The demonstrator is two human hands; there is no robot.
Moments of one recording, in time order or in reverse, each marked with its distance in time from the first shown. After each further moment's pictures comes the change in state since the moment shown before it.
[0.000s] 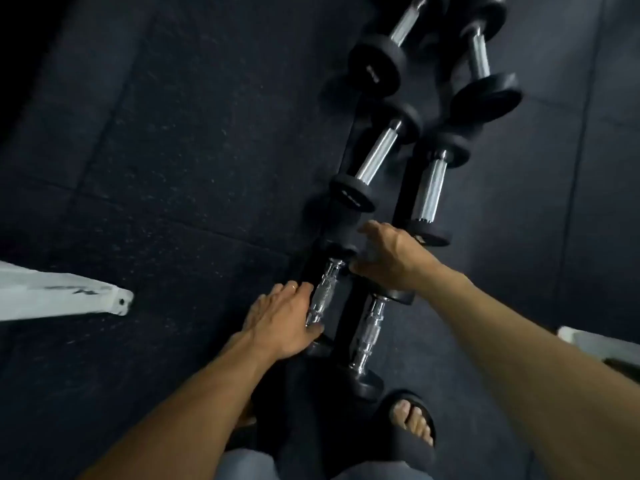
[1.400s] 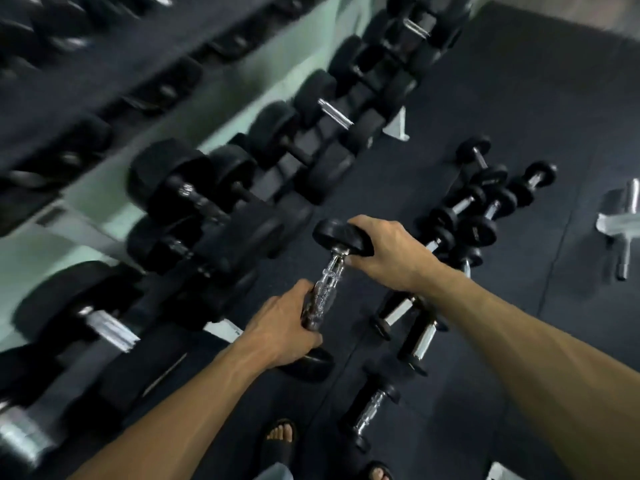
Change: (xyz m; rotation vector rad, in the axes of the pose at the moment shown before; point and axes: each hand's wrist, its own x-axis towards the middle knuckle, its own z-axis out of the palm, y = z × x) left_hand -0.366 0.064 -0.355 -0.576 0.421 -0.190; right_hand -0.248 -0.322 -0.351 -0.035 0.200 -0.604
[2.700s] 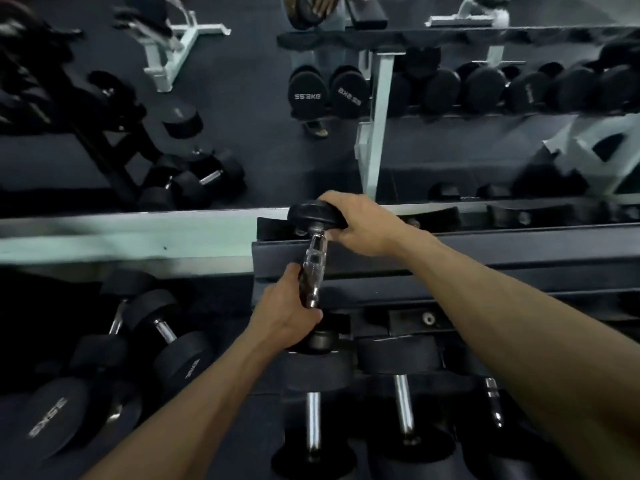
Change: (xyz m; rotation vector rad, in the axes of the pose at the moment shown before) left_hand -0.271 -0.409 -0.349 -0.493 0.772 -0.687; right_hand 0.249 -0.667 0.301 -0.189 -0.624 -0.860
